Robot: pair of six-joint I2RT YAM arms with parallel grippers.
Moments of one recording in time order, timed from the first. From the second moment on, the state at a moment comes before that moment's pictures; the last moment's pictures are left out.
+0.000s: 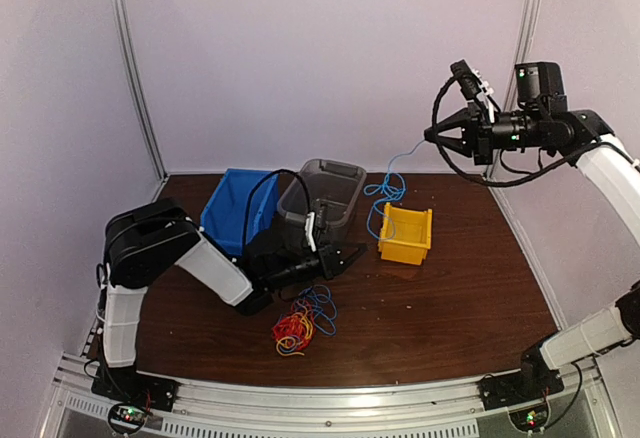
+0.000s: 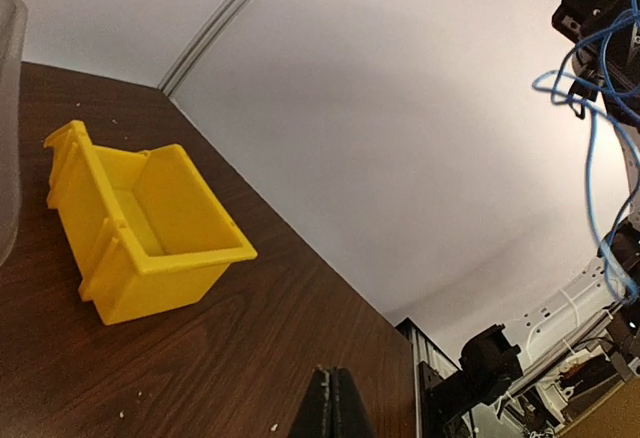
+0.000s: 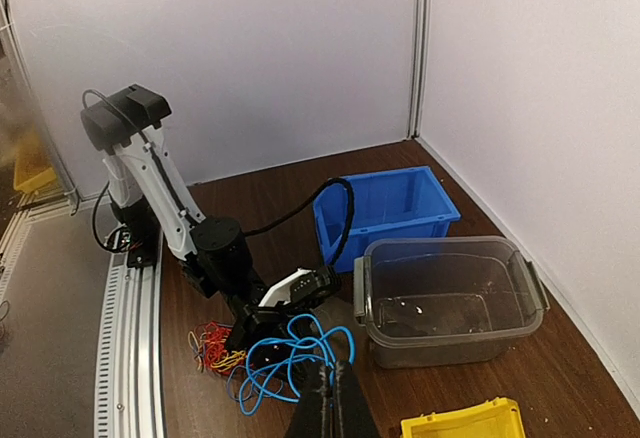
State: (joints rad) left arm -0.95 2.14 0.96 1.33 0.32 -0.79; right arm 0.33 1.32 1.56 -0.69 -0.91 -0.33
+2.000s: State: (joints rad) left arm -0.92 2.11 0.87 1.51 0.29 -1.03; right arm -0.04 1.30 1.65 -0.34 -0.87 0.01
